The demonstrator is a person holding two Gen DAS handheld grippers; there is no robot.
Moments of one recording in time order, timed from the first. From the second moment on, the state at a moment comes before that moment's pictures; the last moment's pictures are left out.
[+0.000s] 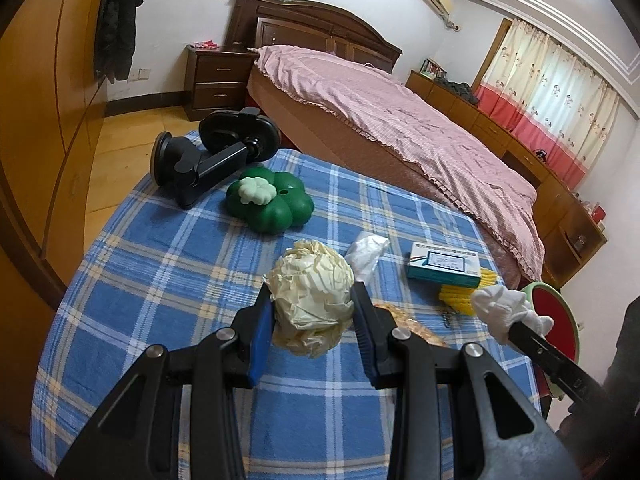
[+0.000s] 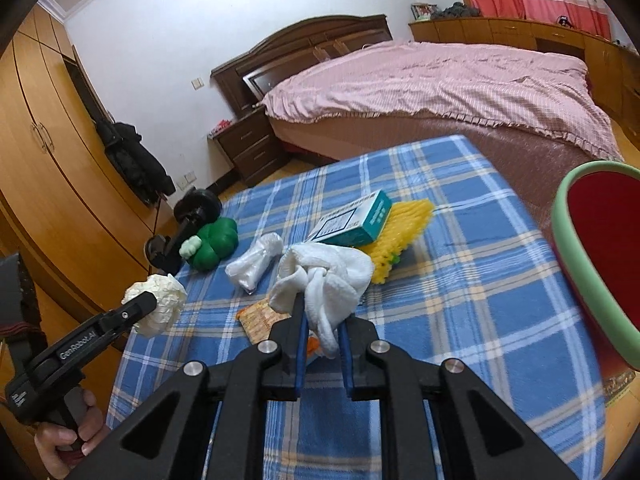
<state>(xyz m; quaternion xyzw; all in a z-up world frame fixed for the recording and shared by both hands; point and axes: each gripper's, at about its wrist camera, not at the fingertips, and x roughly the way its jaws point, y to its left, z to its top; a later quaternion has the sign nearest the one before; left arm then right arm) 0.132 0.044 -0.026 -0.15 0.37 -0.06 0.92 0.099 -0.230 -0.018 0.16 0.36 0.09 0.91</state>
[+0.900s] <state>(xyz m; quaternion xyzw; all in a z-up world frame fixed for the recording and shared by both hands) 0.102 0.012 0.012 -0.15 0.34 -0.12 0.92 0.040 -0.278 0.019 0.20 0.29 0.06 0.93</state>
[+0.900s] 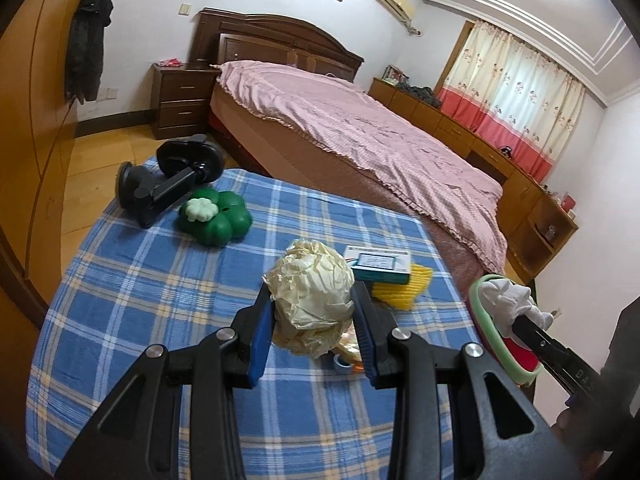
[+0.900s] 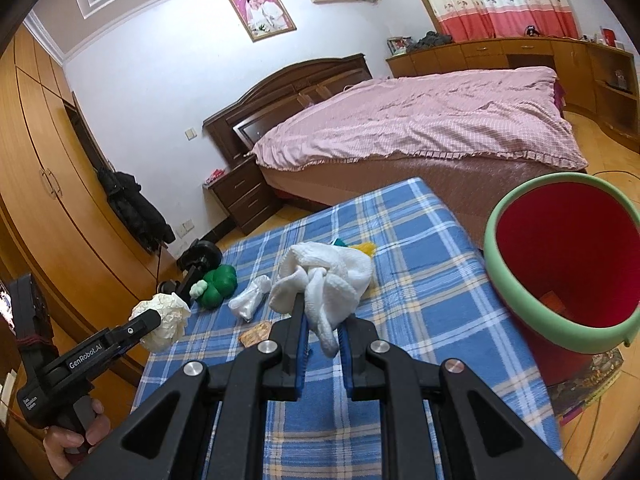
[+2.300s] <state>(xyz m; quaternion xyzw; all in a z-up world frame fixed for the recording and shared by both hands) 0.122 -0.227 0.015 -0.02 0.37 -0.33 0.87 -0.022 -0.452 -0.013 0.30 0.26 -0.12 0.91</state>
